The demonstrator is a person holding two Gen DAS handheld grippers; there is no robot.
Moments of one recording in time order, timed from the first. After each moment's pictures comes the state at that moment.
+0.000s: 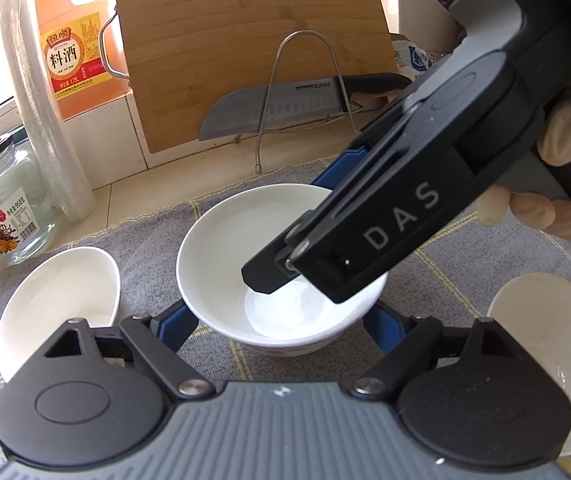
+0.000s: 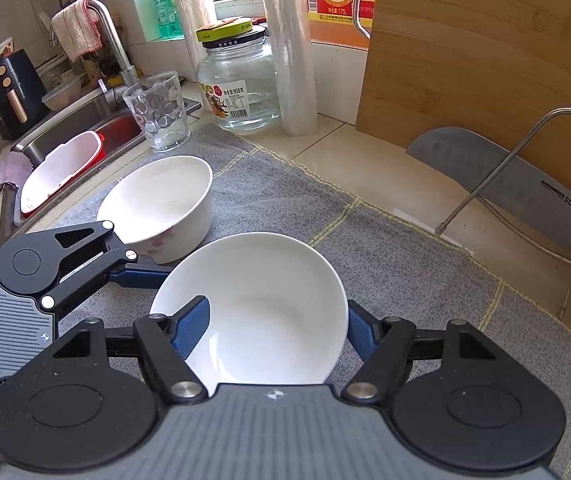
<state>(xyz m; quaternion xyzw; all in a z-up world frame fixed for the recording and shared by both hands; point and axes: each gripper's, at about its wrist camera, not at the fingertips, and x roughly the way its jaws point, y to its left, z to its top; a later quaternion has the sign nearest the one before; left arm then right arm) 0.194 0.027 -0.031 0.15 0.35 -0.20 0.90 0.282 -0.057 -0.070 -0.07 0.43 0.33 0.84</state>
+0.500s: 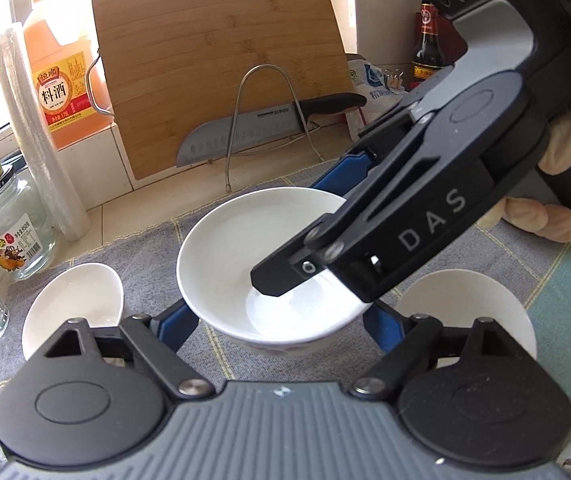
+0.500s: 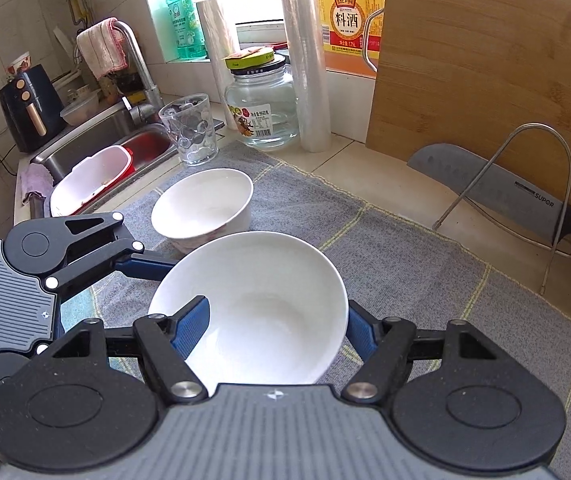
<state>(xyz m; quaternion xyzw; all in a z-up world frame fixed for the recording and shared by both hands) 0.150 0.022 0.008 0.16 0.35 -0.24 0.89 0.229 -0.075 -0.032 -0.06 0.41 0.34 0.85</state>
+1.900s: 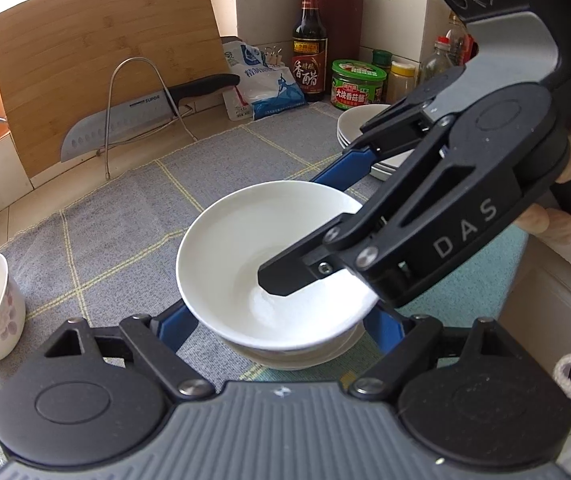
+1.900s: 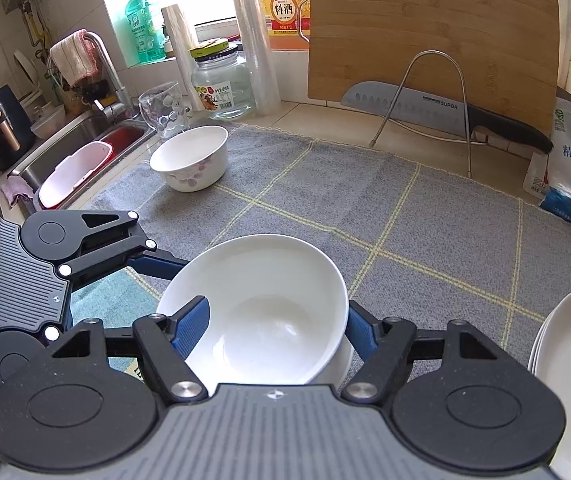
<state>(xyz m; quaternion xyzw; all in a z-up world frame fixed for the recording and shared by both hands) 0.089 -0.021 0.002 0.17 0.37 -0.35 0.84 0.123 -0.137 -0.033 -0.02 0.43 0.26 0.87</state>
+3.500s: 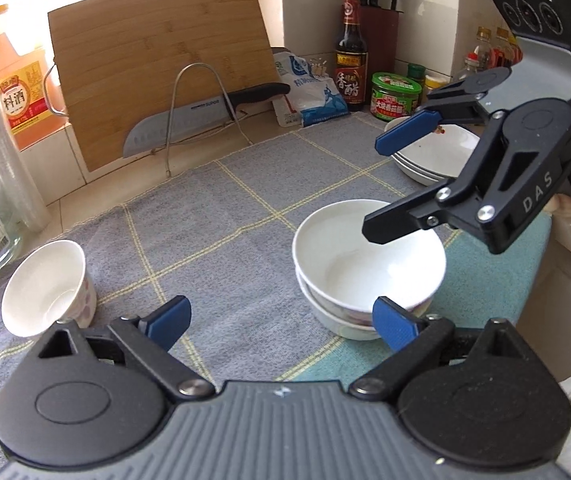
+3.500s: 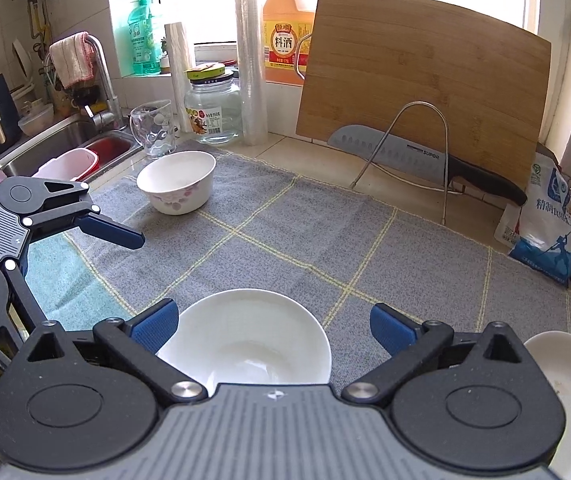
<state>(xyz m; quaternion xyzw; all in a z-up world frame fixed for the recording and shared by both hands) 0.102 0.042 0.026 0.17 0.36 -0.31 0.86 0.121 -0.129 -0.014 -0.08 0.37 0.24 0.89</state>
